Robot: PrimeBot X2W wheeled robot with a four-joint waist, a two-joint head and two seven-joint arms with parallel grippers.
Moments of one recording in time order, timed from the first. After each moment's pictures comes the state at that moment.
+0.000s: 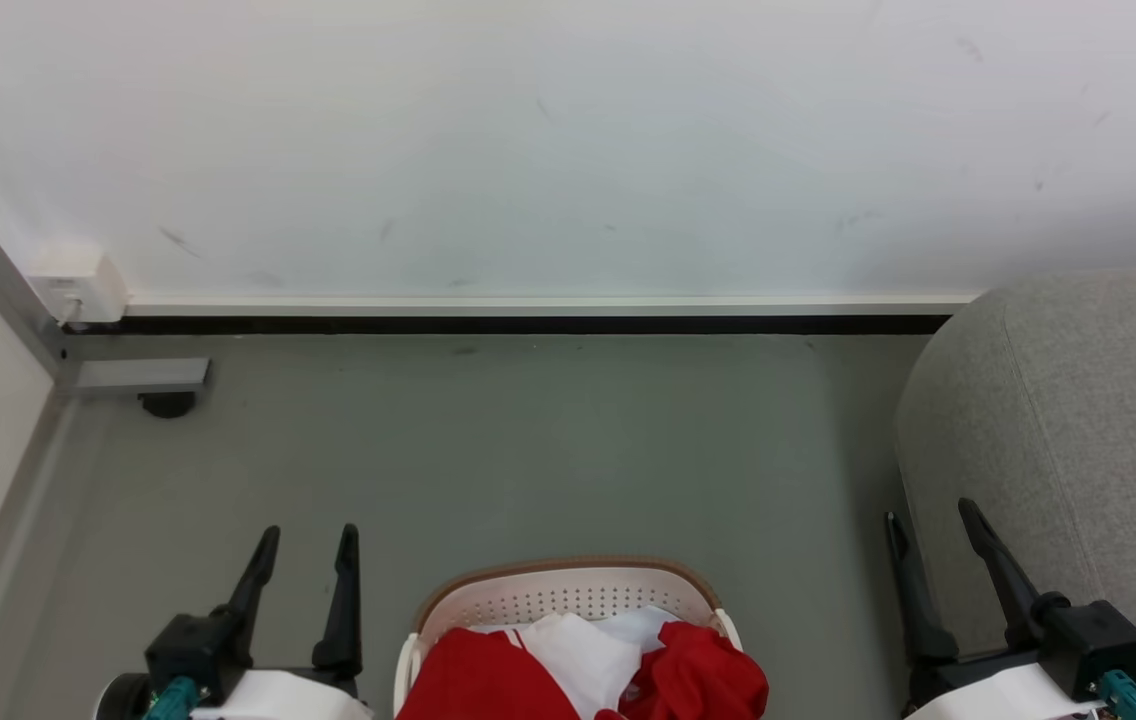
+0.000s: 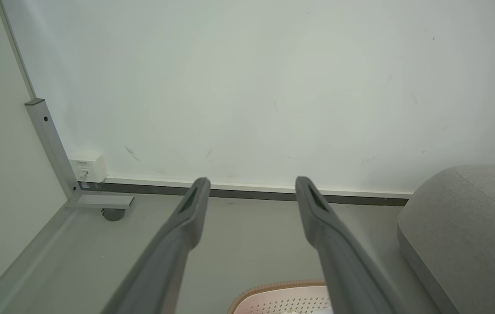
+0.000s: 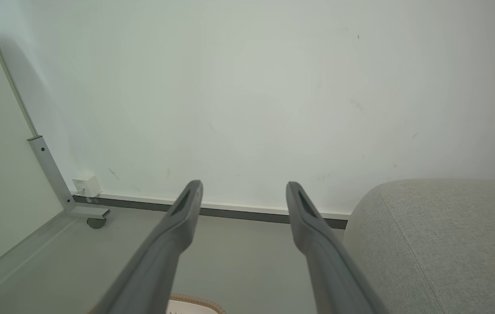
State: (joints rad) left arm -0.10 0.05 -0.03 0.26 -0.12 -0.03 -0.26; right arm -0.13 -0.05 0.12 0.28 0.22 0.13 -0.26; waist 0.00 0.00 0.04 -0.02
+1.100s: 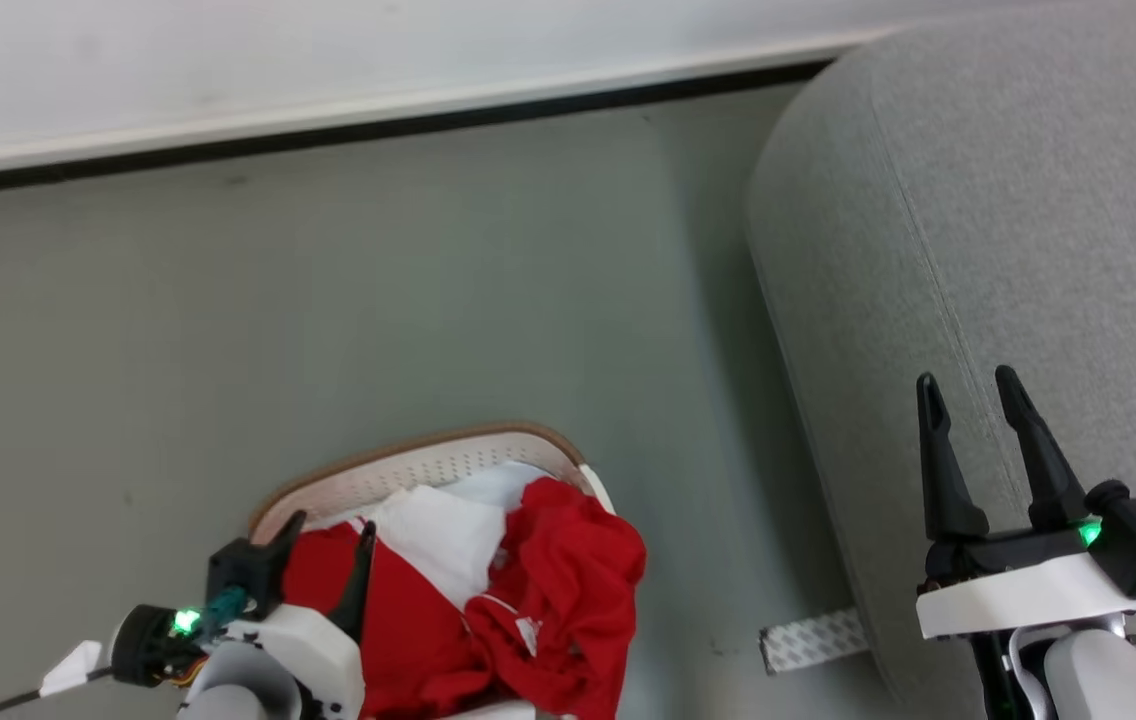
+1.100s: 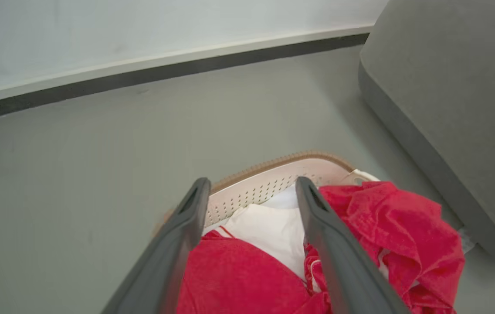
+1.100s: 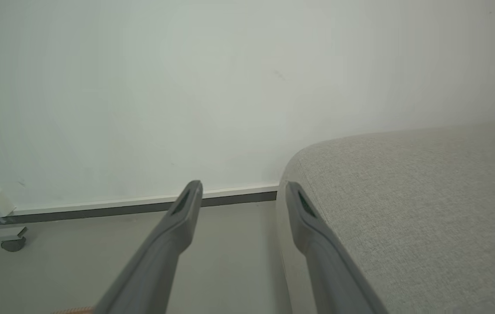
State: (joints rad) left arm -0.35 0.12 -0.09 0.68 -0.01 -0.11 -0.26; right arm -0.28 -0.05 0.10 0.22 0.31 0.13 -0.26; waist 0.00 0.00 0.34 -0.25
